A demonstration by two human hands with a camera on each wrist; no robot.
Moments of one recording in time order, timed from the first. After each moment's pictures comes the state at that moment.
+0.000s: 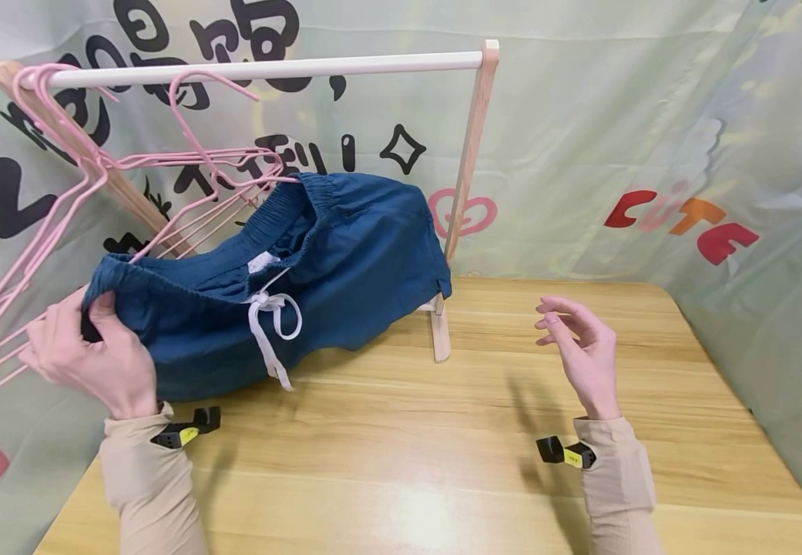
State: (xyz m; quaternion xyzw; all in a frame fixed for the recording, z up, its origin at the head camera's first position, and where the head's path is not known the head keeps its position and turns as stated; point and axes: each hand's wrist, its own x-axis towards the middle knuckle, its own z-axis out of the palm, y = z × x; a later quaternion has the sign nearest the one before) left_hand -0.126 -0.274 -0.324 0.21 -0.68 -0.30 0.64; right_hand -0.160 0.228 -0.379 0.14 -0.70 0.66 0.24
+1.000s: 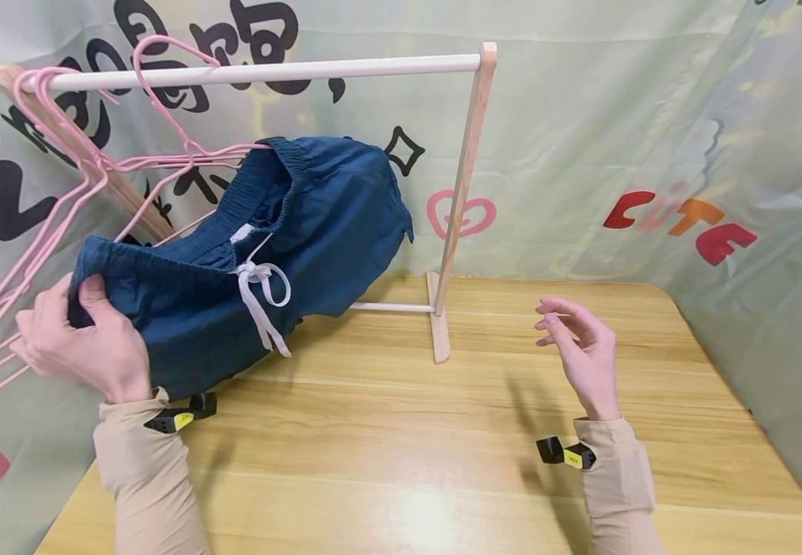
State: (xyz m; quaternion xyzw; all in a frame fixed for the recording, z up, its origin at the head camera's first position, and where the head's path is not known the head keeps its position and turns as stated) left_hand -0.134 -0.277 -0.312 0.28 -0.67 -0.29 0.62; right_hand -0.160 0.229 -0.380 0.14 -0.70 0.66 0.24
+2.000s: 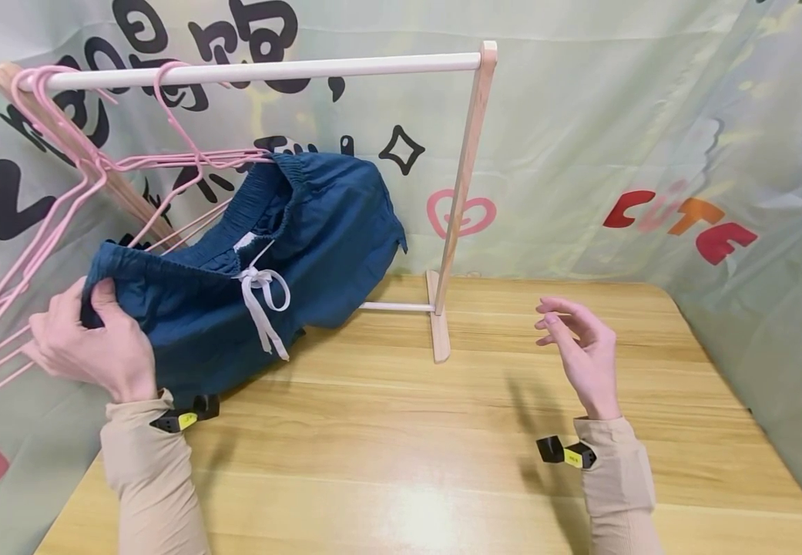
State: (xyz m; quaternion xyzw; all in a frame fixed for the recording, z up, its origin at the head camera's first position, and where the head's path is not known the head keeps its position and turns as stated) left_hand -0.137 -0.276 -0.321 0.31 -0.68 -0.30 0.59; right_hand -0.160 0.230 -0.381 0.15 -0.70 0.66 0.24
